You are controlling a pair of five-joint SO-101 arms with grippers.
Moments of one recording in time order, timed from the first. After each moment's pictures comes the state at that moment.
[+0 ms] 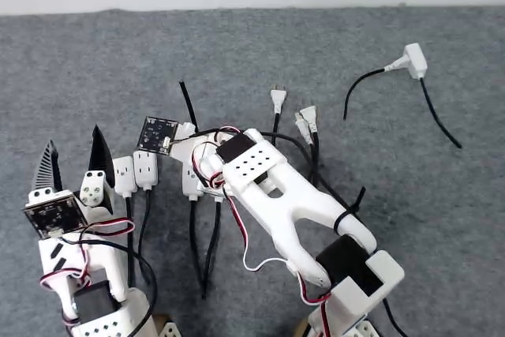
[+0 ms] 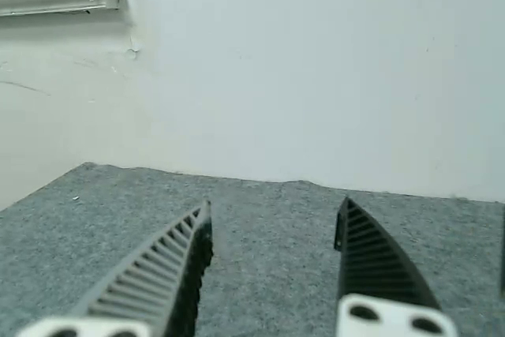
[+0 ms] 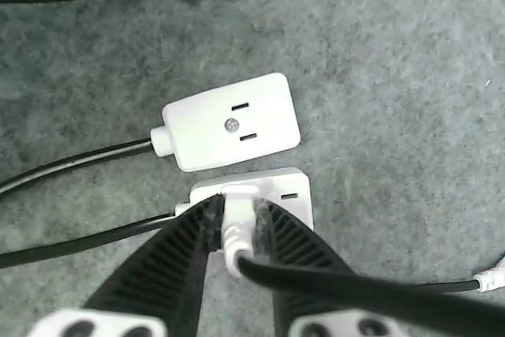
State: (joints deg) left arm -24.7 -103.4 94.0 23.2 5.4; right arm -41.4 7.6 13.9 53.5 38.8
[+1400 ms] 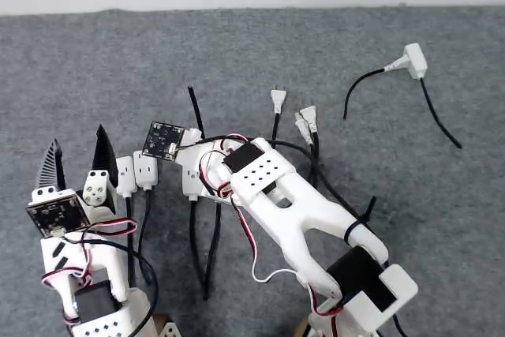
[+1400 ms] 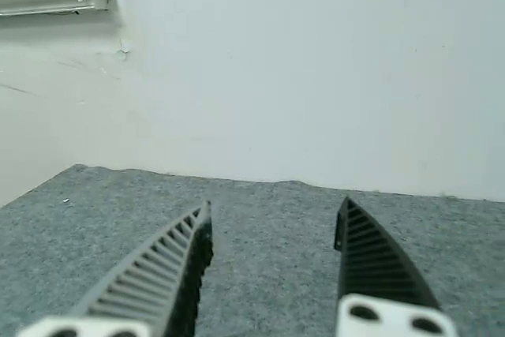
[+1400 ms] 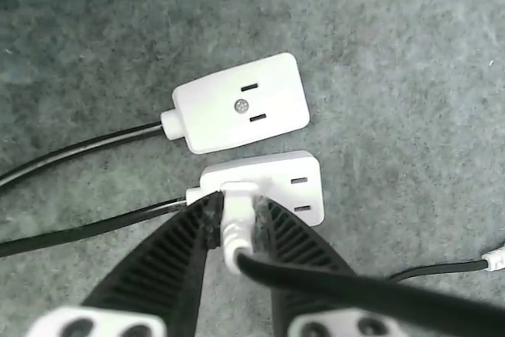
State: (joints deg) left arm -23.4 -103.4 94.0 23.2 5.4; right arm -41.5 1.8 21.3 50.6 37.1
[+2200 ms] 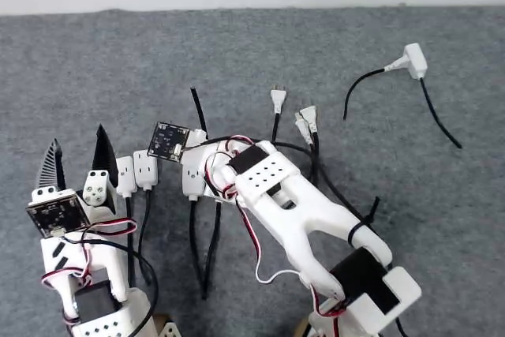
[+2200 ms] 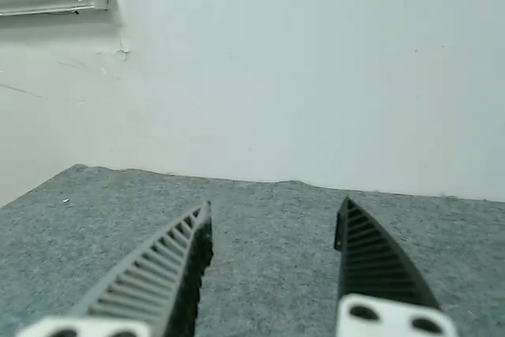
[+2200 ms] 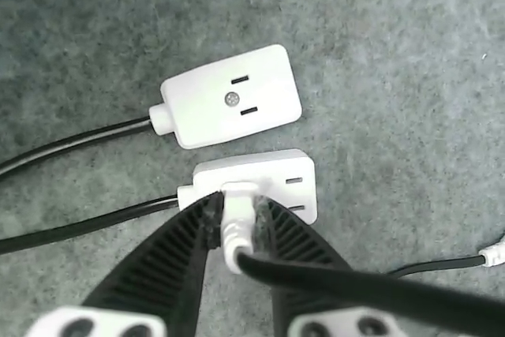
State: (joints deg) left arm -23.4 -103.4 94.0 23.2 5.4; right arm -40.4 1.3 24.5 47.5 37.8
